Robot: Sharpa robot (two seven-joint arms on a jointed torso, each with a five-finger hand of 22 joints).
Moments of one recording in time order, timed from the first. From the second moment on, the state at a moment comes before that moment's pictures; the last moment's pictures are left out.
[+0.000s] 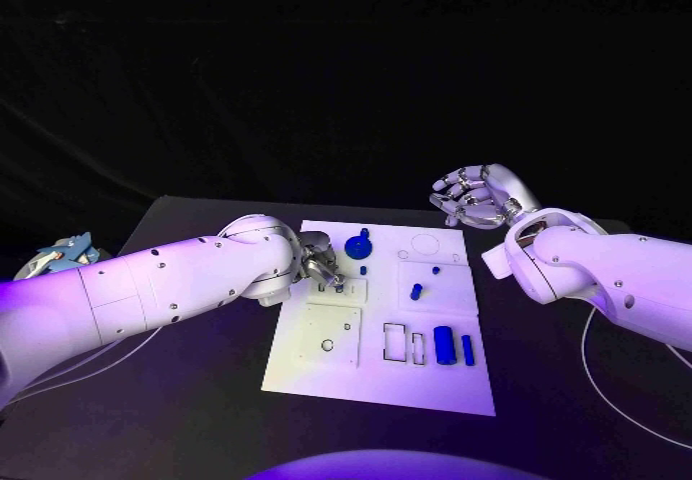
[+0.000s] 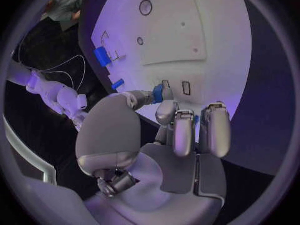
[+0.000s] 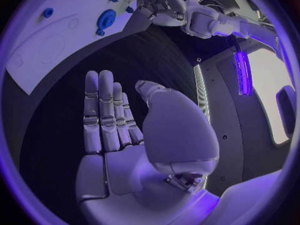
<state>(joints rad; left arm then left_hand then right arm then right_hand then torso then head) 1.19 -0.64 -0.04 1.37 -1.15 0.07 -0.47 1.14 -0.24 0.73 0.27 0.37 0.84 0.06 0.82 0.73 1.33 -0.02 1.22 1.05 1.47 -0.08 1.54 1.31 0.06 1.42 0.03 1.49 1.31 1.27 -0.81 -0.14 1.45 -0.71 -0.61 0.17 1.33 -0.17 0.41 0.26 0.28 0.74 0.19 0.42 0.36 0.91 0.12 0.66 0.43 1.23 0.04 0.54 0.67 0.17 1.08 0.14 0.29 0.76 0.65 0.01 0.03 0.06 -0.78</state>
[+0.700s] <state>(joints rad) 1.18 -0.62 -0.04 1.36 -1.19 0.07 -0.48 1.13 -0.25 0.76 0.25 0.38 0.85 0.06 0.83 0.73 1.33 -0.02 1.22 1.04 1.47 -0.08 1.54 1.31 0.06 1.42 0.03 1.49 1.31 1.27 -0.81 -0.14 1.46 -0.70 -0.61 0.17 1.33 -0.17 0.41 0.26 0.28 0.74 0.19 0.42 0.36 0.91 0.12 0.66 0.42 1.23 0.04 0.54 0.67 0.17 1.08 0.14 0.29 0.76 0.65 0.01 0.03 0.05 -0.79</state>
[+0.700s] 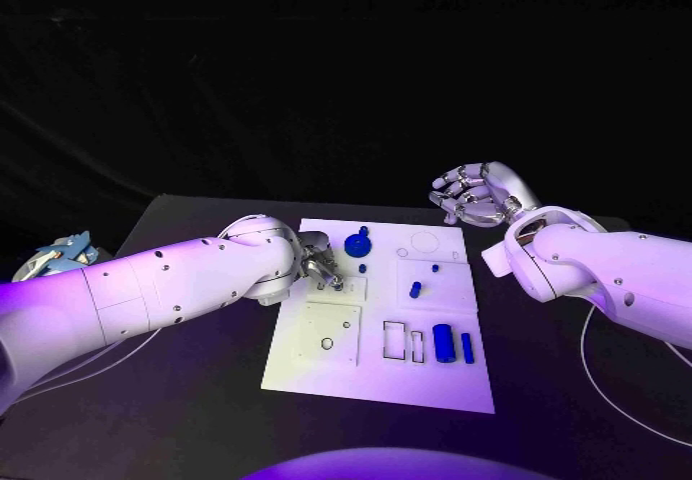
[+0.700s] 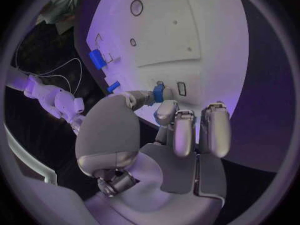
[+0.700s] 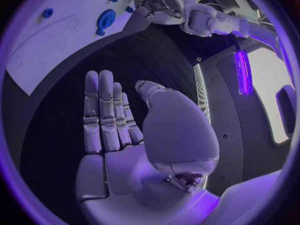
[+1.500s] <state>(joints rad) 1.18 -0.61 -0.04 1.35 -1.20 0.07 -0.48 1.13 -0.25 0.76 0.25 0.38 0.85 0.06 0.83 0.73 1.33 -0.02 1.22 1.04 1.47 -0.08 1.54 1.31 0.06 1.42 0.03 1.48 1.31 1.27 -0.82 -0.14 1.46 -0.69 -0.61 0.17 1.33 -0.17 0.41 0.26 0.28 0.74 0.19 0.43 0.36 0.91 0.12 0.66 0.42 1.23 0.04 0.53 0.67 0.17 1.08 0.15 0.28 0.76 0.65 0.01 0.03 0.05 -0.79</state>
